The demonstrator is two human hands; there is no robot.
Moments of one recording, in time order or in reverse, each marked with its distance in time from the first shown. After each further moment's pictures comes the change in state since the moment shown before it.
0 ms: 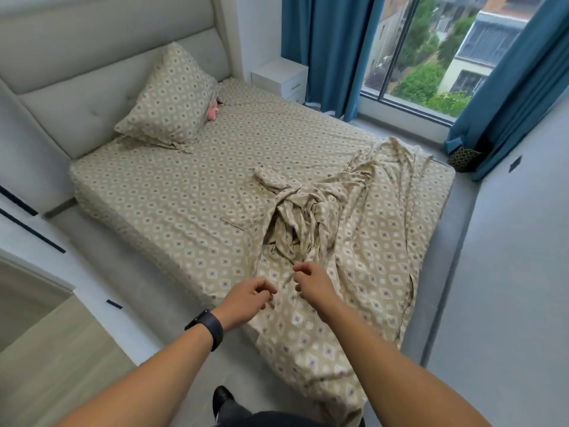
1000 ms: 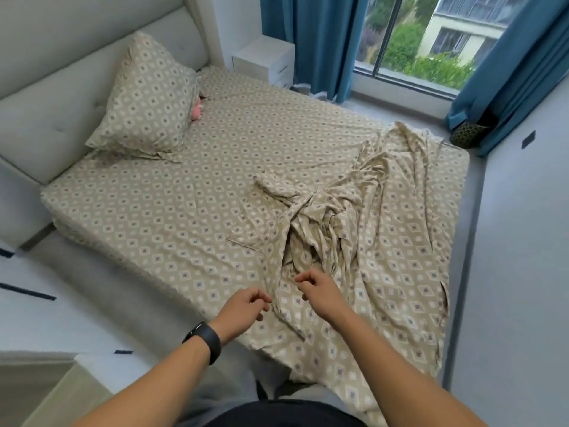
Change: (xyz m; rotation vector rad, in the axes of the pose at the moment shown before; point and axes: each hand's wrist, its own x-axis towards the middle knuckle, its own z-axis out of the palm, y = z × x) left_hand 0.133 -0.013 -0.144 -0.040 -0.094 -0.138; right_hand 0.122 -0.090 0.074 -0.077 -0.004 0.048
